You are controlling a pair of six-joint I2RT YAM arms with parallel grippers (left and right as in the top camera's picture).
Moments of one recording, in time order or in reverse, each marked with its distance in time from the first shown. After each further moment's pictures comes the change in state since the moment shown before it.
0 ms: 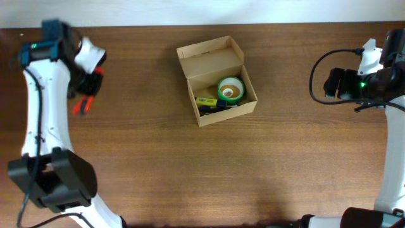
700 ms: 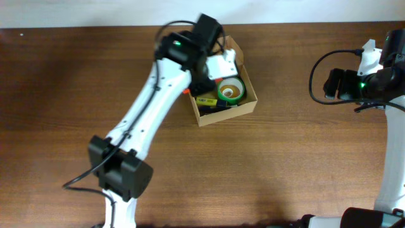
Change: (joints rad) left arm -0.679 0.190 0.196 0.028 -0.003 0.265; right arm 0.000 0.000 0.000 -0.008 0.000 0.000
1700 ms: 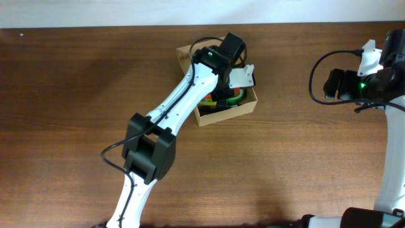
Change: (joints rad) left arm -0.056 0.248 0.005 0.206 0.016 0.017; right arm 0.000 0.000 0.000 -0.006 0.000 0.001
